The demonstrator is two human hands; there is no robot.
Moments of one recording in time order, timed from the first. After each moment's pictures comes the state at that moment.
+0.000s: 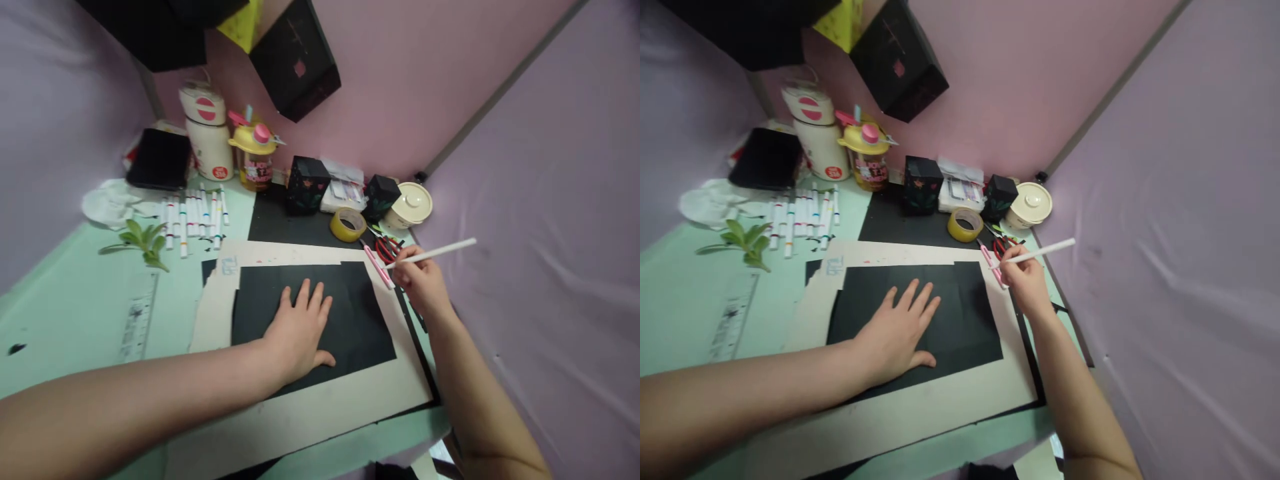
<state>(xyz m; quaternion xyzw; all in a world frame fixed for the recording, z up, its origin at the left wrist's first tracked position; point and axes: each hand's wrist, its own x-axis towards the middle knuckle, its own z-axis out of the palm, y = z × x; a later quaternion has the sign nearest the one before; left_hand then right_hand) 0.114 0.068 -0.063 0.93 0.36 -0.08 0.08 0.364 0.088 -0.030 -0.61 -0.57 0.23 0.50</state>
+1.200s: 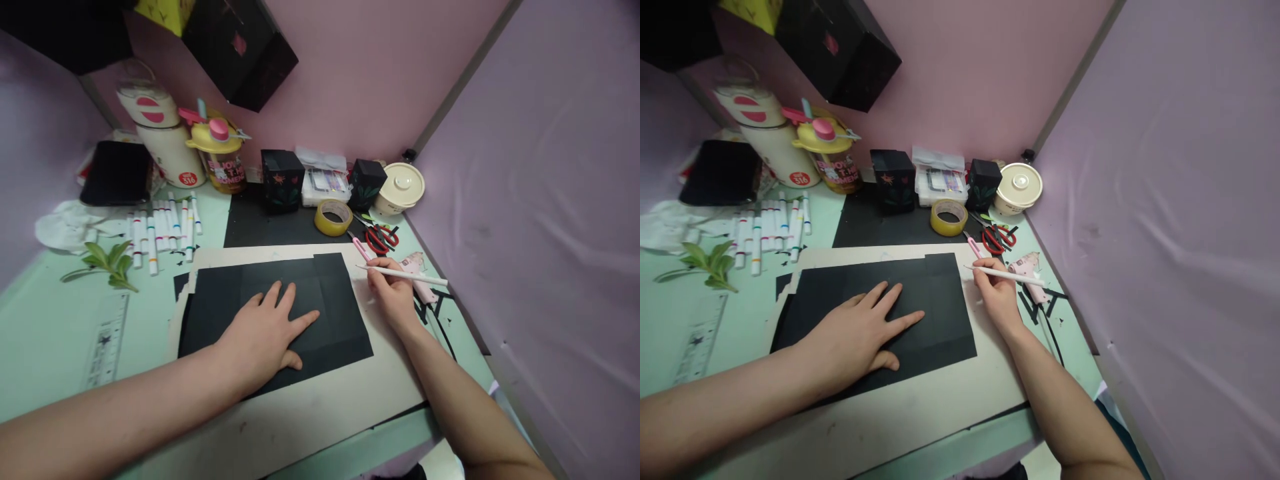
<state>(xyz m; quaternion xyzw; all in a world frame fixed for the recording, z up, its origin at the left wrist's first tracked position) 0.104 0.090 -0.026 0.92 0.34 -0.19 0.10 0.355 0.068 -0.083 -0.62 -0.48 0.30 0.55</state>
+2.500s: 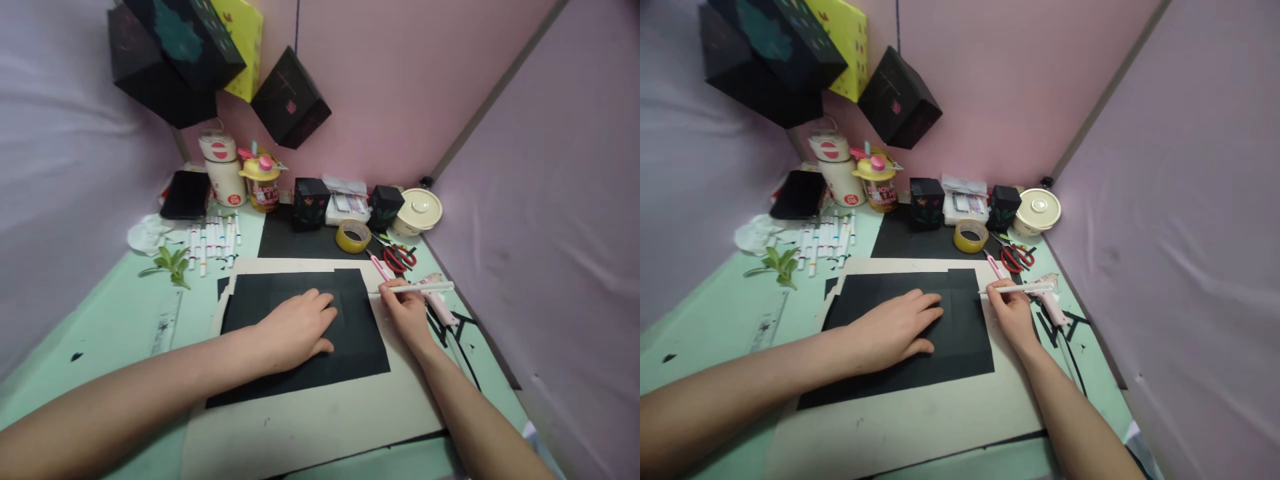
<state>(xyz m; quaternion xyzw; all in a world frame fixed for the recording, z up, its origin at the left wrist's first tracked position) 0.096 0.098 -0.021 0.96 0.26 -0.02 0.09 0.349 0.066 -0.081 -0.63 -0.54 0.24 0.51</state>
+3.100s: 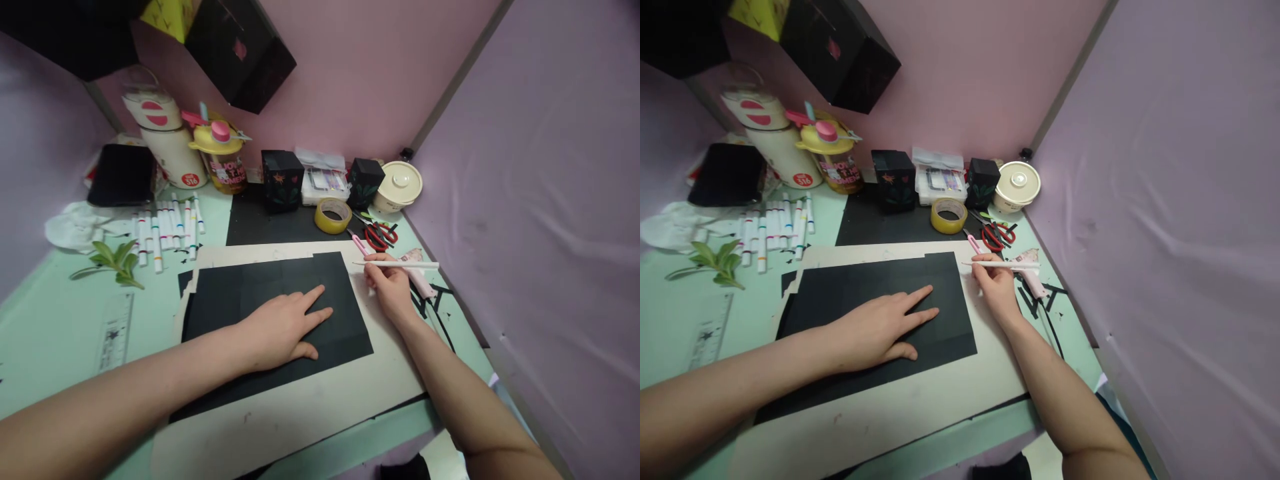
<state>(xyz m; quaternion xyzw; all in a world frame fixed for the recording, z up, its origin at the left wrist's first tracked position) 0.107 0.098 -0.043 0.96 0.21 -0.10 0.13 0.352 0.072 -0.083 -0.60 -0.45 0.33 0.57</state>
